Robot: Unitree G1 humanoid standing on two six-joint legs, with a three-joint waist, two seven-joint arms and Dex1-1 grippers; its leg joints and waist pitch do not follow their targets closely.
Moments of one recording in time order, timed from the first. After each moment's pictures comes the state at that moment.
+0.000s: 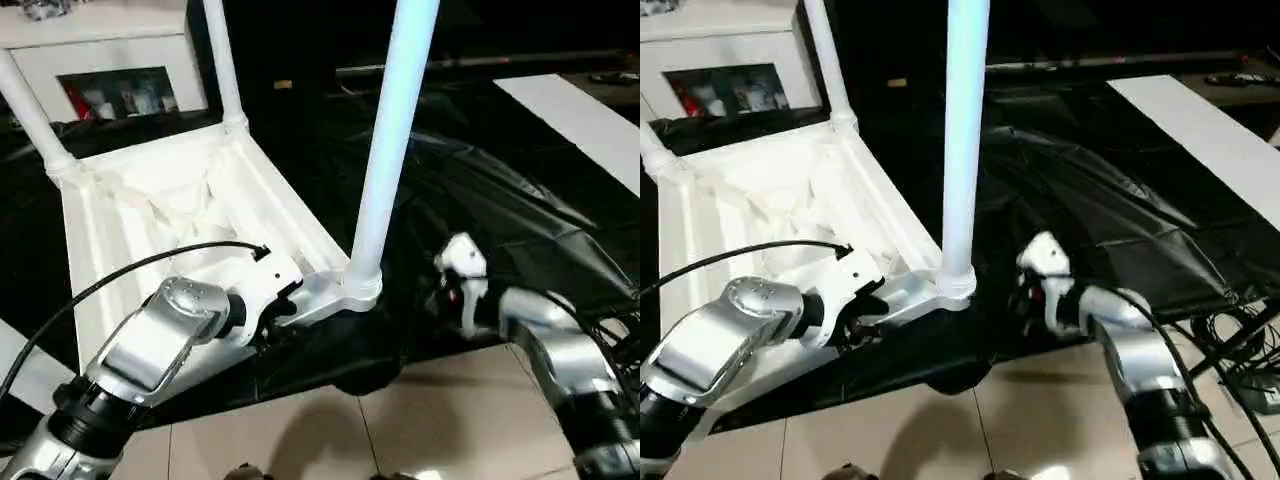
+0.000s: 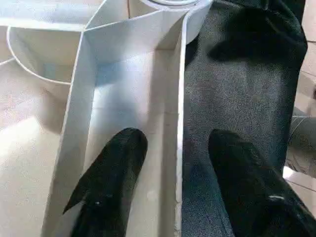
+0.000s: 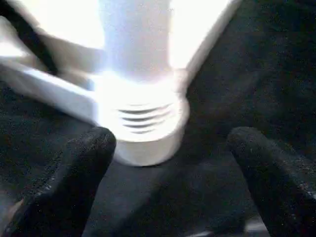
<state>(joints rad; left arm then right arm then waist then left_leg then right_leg) -0.41 0.50 -0.37 -0.16 -0.11 0.97 -0.81 -0.34 -0.42 0.10 0.33 0.17 0.18 1.02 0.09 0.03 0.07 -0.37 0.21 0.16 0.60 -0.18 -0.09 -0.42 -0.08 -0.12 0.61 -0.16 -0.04</state>
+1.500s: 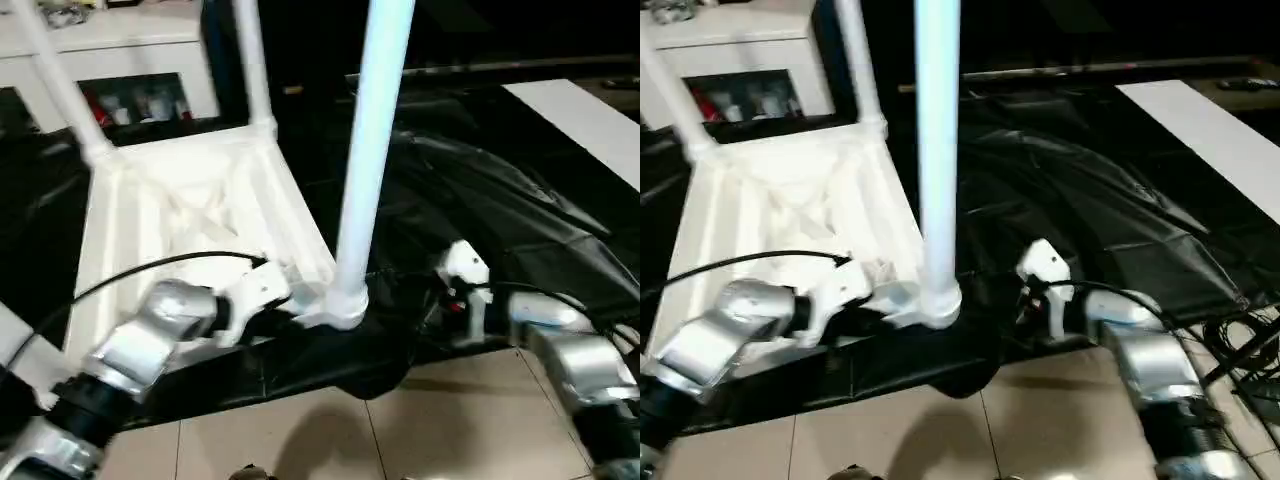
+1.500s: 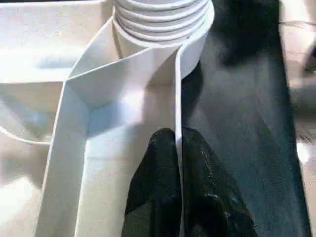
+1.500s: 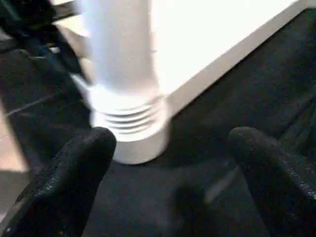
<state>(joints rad) -0.41 0.59 -0.39 0.20 -0.09 0.33 -1.06 -0.32 -0.42 0.12 0.26 0.20 0.20 1.00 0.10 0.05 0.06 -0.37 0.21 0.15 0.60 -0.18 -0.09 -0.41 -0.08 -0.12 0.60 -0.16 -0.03</state>
